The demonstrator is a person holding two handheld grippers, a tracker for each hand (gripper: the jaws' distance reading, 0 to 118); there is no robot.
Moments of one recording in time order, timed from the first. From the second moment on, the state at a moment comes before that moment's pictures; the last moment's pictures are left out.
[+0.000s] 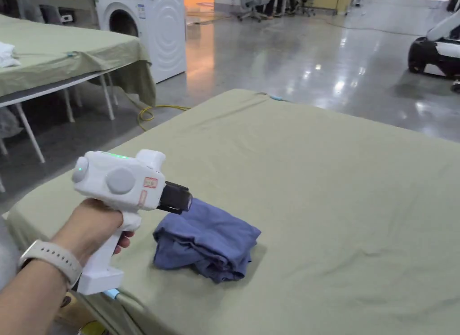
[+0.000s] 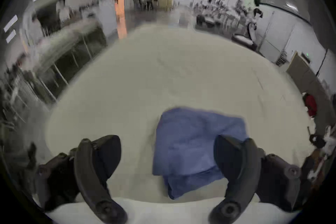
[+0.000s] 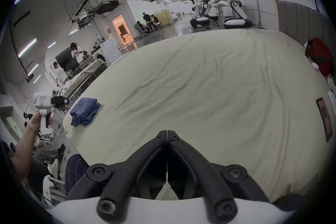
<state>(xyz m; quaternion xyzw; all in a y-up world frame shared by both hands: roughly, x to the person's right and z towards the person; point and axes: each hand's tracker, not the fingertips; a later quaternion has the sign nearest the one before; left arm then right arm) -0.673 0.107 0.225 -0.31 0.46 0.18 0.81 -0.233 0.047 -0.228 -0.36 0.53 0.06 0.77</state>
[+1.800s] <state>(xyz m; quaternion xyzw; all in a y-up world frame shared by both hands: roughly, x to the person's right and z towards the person) -0.408 0.192 -0.055 -0.02 0.39 0.00 0.92 -0.196 0.199 -0.286 -0.07 0.46 0.03 0.89</state>
